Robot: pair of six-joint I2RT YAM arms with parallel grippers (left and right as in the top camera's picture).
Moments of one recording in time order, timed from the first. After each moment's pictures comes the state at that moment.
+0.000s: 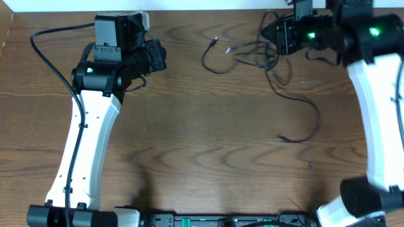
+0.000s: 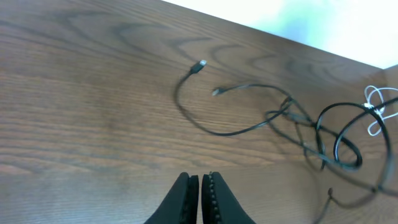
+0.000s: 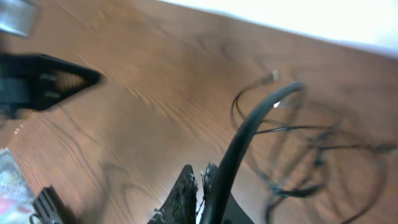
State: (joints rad) left arm -0.11 1.51 1.51 -0.77 0.32 -0.35; right arm 0.20 1.72 2.10 -1.14 -0.56 0.00
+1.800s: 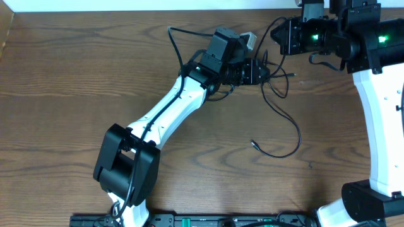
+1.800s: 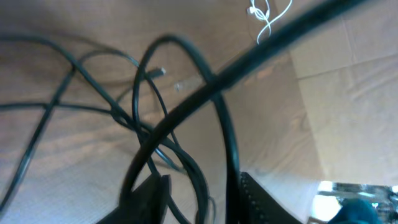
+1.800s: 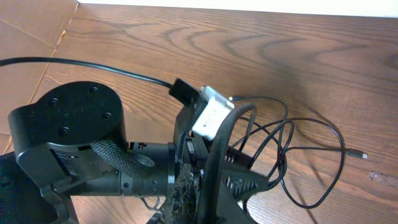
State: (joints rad) left arm -0.56 1.91 1.50 -0.28 0.55 -0.59; right arm 0.20 1.71 2.10 -1.19 -0.41 0.15
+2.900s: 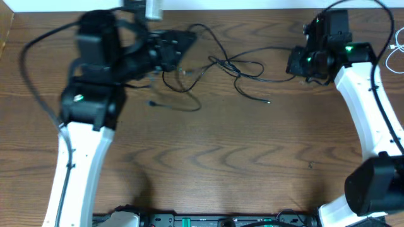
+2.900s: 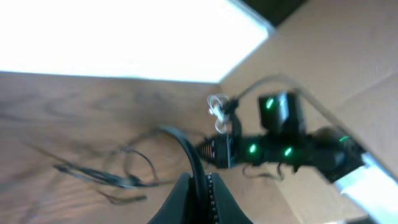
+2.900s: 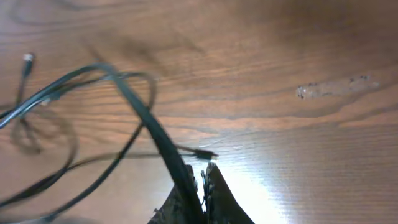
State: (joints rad) left arm -0.14 1.33 1.50 -0.49 0.74 -0.51; right arm 0.09 1.74 1.54 -0.88 -0.17 0.32
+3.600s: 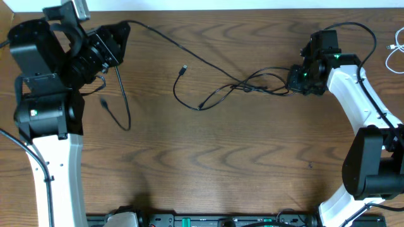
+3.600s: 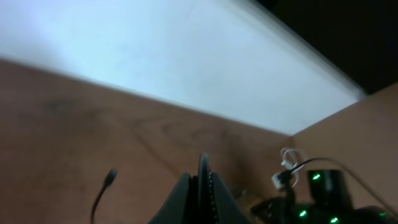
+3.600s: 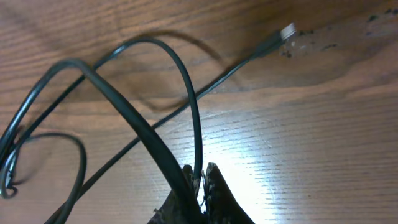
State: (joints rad) left arm 0.15 1.29 1.50 -0.61 0.61 -0.44; right arm 0.04 1.85 1.39 -0.80 -0.17 0.29
